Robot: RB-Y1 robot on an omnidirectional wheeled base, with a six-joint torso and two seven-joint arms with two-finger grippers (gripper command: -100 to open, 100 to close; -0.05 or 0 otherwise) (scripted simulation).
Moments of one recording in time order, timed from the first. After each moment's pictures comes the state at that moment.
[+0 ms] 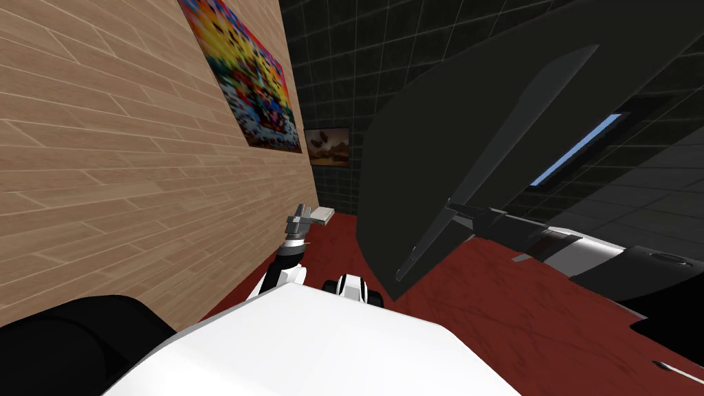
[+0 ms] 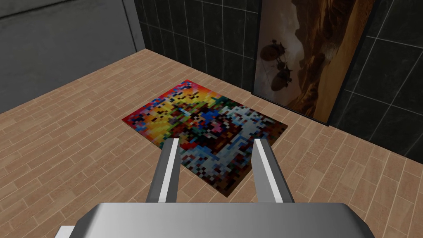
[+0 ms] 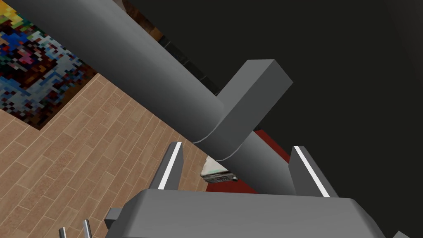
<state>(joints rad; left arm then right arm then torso) 0.55 0.02 -0.05 -2.22 0.06 -0.55 0.05 0.45 -0.83 -0.91 -2.43 1.51 -0.84 1.02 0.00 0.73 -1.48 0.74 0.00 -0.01</state>
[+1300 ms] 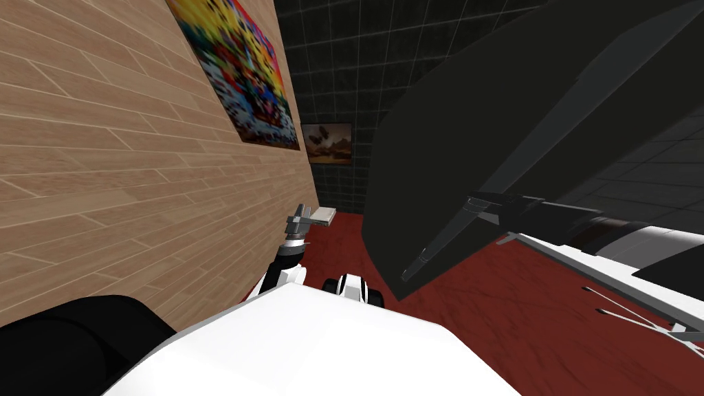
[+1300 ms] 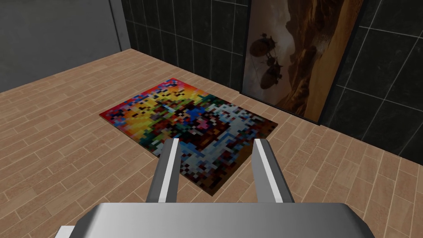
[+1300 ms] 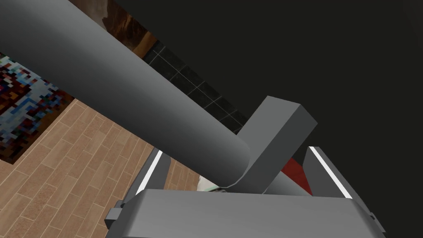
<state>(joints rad) 0.55 0.02 -0.05 -2.22 0.06 -0.55 0.05 0.45 -0.95 -1.05 -2.35 1.51 -0.87 0.88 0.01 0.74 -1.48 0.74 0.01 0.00</state>
